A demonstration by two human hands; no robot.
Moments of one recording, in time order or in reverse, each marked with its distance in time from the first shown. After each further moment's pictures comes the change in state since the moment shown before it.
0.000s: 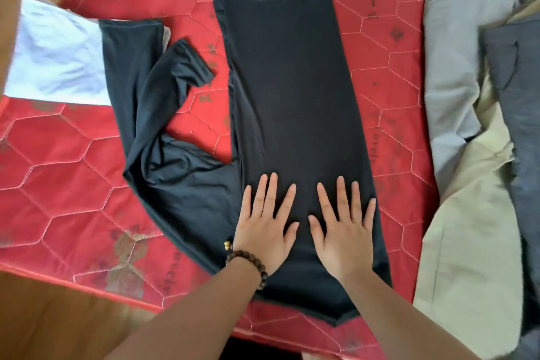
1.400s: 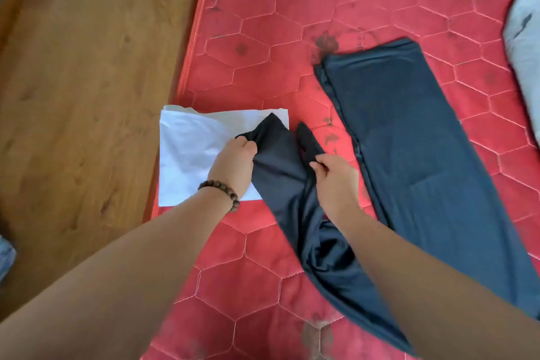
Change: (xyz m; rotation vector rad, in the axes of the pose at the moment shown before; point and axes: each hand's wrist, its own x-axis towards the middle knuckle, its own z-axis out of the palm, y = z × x) left_hand 0.145 -0.385 -0.173 -0.229 0.029 0.031; right_hand 0.226 -0.317 -0.111 0.762 0.197 0.360
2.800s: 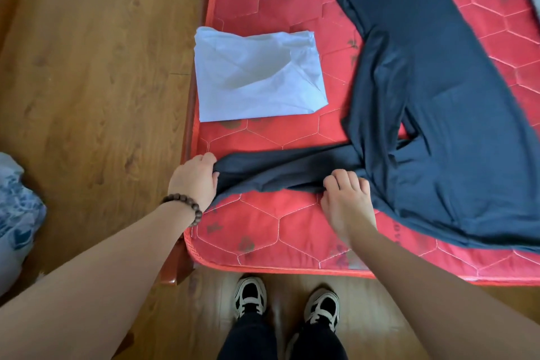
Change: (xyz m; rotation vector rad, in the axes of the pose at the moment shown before) left_hand -0.207 -0.107 0.017 0.160 -0.102 -0.166; right_hand -0.210 0.064 0.059 -0.683 -0.031 -0.360
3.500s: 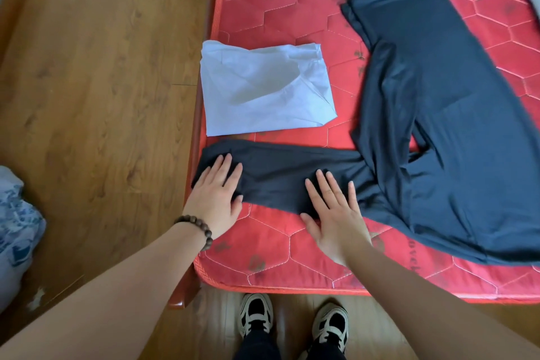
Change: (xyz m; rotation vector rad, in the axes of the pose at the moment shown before) left_hand 0.005 -0.011 0.030 0.101 -0.040 0.253; right_hand 0.005 -0.027 0.009 0.053 -0.301 -0.075
